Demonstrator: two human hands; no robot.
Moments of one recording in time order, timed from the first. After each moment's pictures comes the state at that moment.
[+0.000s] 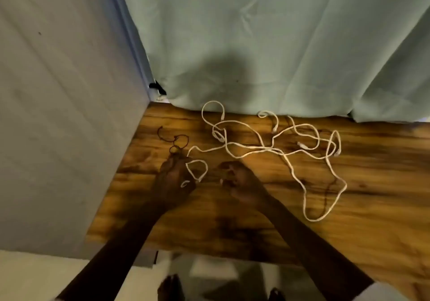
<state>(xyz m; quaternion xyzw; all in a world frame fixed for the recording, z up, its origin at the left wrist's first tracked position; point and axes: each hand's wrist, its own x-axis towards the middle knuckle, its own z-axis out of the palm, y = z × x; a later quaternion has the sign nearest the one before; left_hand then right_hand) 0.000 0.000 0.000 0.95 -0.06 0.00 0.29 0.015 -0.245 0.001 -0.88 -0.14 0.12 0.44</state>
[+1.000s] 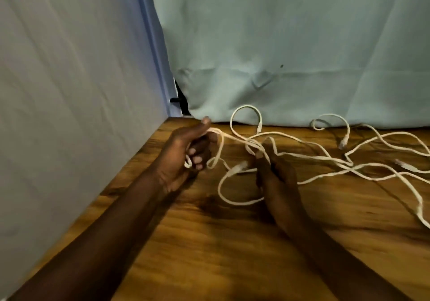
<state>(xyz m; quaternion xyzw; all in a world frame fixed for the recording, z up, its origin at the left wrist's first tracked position) 0.106 0.000 -0.019 0.62 -0.06 -0.04 0.78 0.104 -0.195 -0.098 -0.71 -0.06 -0.10 0.69</state>
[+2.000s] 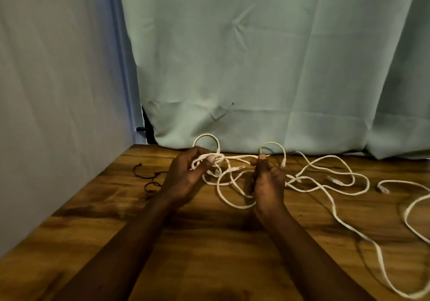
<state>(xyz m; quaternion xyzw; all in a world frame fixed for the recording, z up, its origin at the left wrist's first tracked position) 0.120 -0.062 -0.057 0.76 -0.22 0.19 0.58 0.116 -0.244 -0.071 -0.55 0.05 -0.22 0.81</state>
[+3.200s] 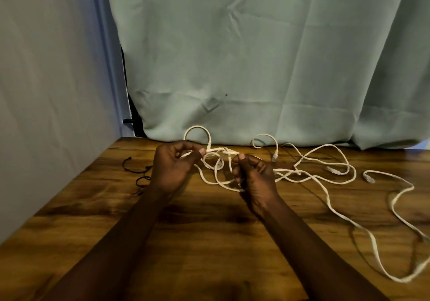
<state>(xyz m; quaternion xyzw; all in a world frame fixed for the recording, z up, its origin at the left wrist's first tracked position) 0.121 -0.062 -0.053 0.70 -0.12 0.23 0.66 0.114 -0.251 -0.082 -0.55 -0.01 -0.09 0.83</state>
